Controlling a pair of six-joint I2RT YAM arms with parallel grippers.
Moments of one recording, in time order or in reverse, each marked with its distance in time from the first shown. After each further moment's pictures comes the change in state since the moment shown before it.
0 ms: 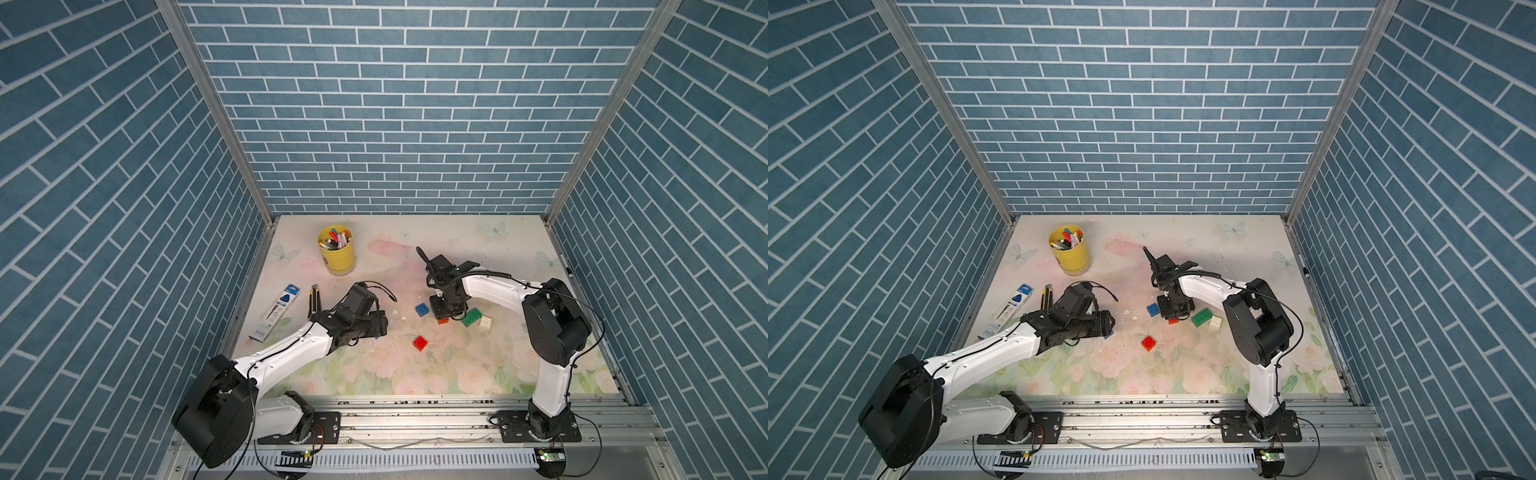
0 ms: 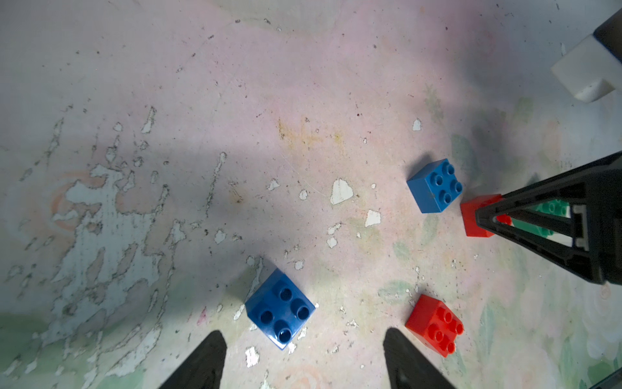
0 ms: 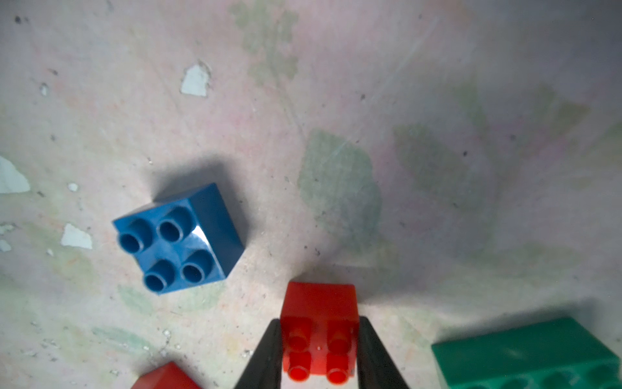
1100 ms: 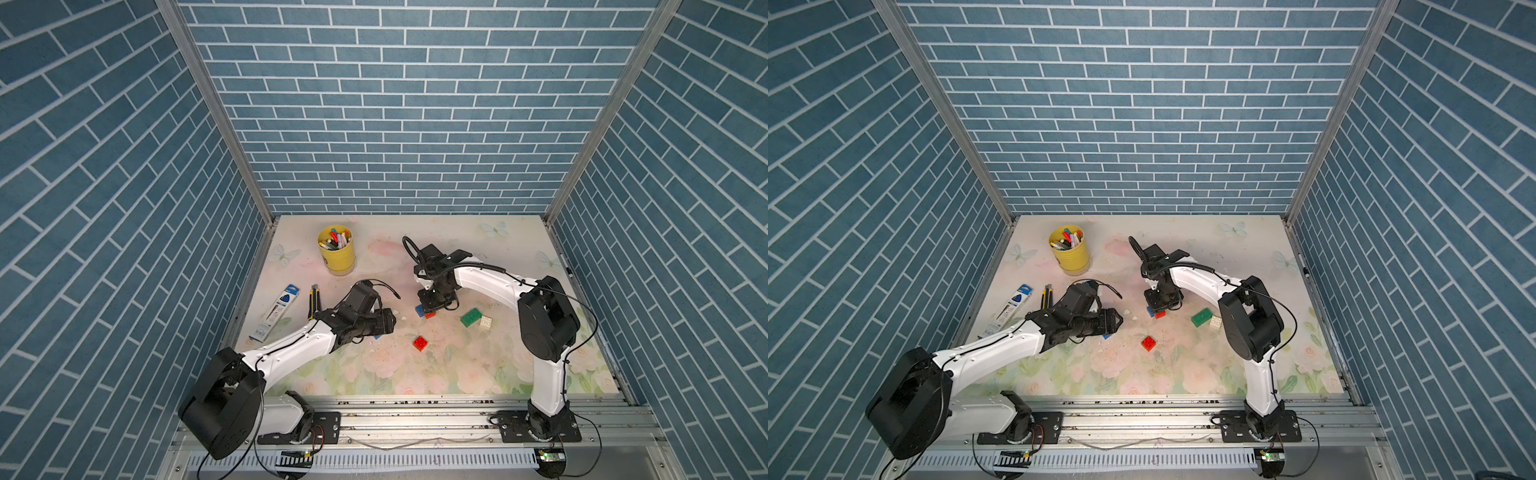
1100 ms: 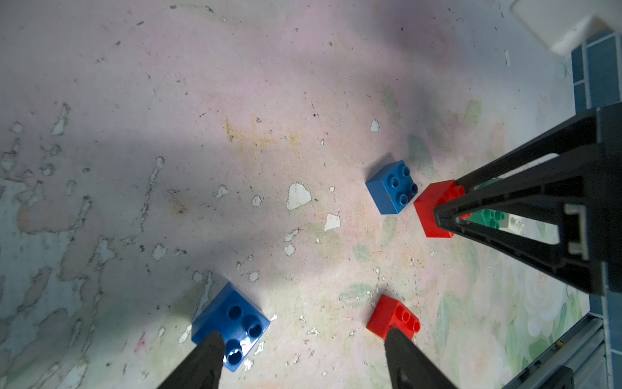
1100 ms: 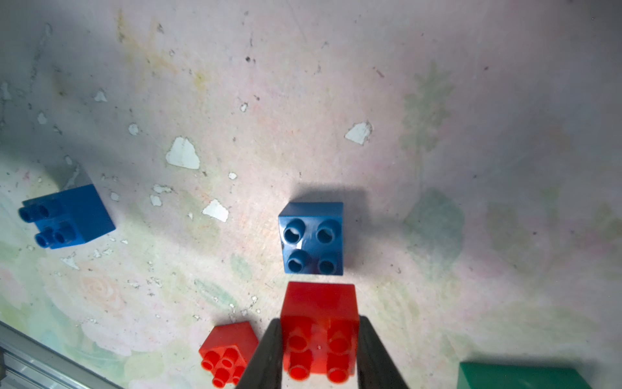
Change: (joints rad) left arm -0.001 0.043 0.002 0.094 0.106 -0.026; right arm 0.033 0.077 0.216 -0.129 -0.108 -0.196
